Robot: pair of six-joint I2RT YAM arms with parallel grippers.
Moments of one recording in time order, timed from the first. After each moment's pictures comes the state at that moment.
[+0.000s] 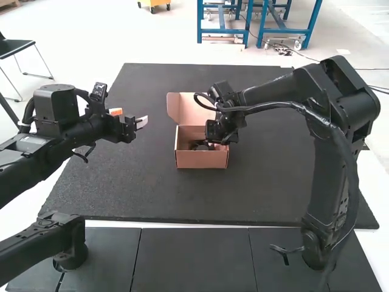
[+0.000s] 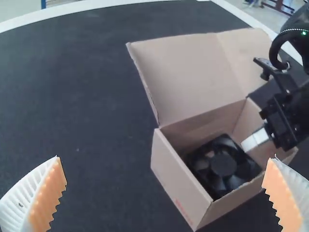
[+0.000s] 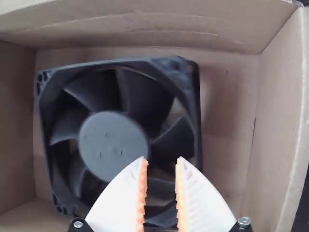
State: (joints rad) left arm -0.18 0.69 0.51 -0.14 0.32 -0.01; right arm 0.63 1.86 1.18 -0.43 -0.02 0.49
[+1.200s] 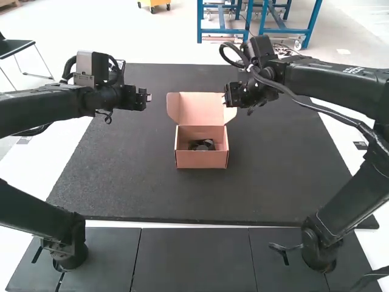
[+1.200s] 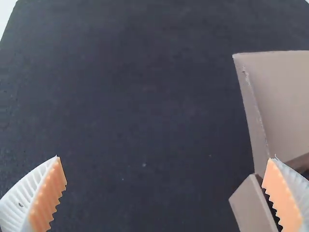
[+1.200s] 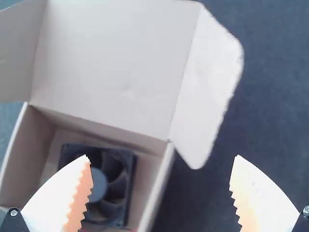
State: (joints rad) left arm -0.18 1.29 0.89 -0.10 0.08 -0.03; right arm 0.51 1.48 1.18 -0.49 0.09 0.15
